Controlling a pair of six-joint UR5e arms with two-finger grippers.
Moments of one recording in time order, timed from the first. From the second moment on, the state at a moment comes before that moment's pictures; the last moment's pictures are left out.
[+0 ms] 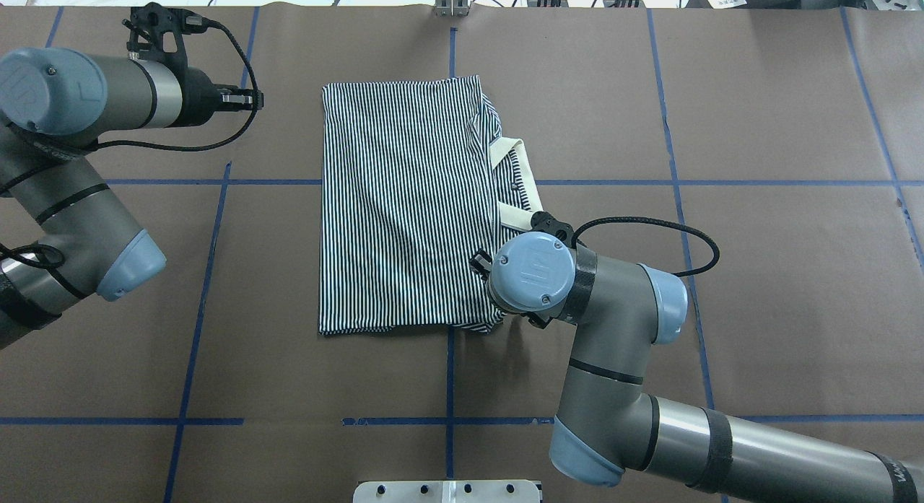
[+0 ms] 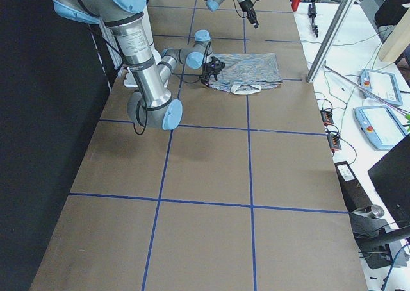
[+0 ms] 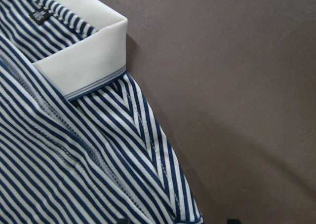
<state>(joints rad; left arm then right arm) -0.85 -1.97 -1.62 -2.27 -1.72 -0.96 0.38 -0.97 1.67 -1.48 1.65 2.05</state>
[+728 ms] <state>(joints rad) -0.85 -1.95 -1.63 -2.27 -1.72 -0.96 0.38 -0.97 1.66 -1.48 1.65 2.05</state>
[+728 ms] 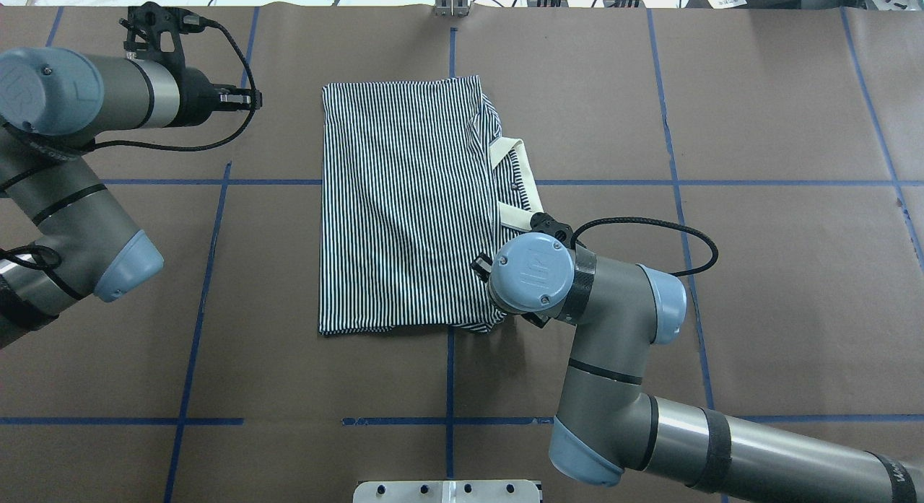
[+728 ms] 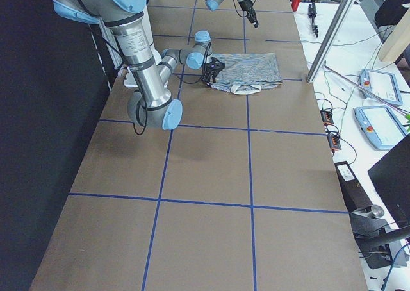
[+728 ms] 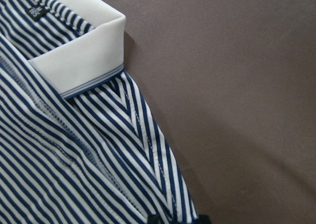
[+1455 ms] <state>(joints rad) -0.85 -1.94 -1.67 -2.27 -1.75 -1.04 0.38 -0.97 1.70 -1.48 1.69 2.04</state>
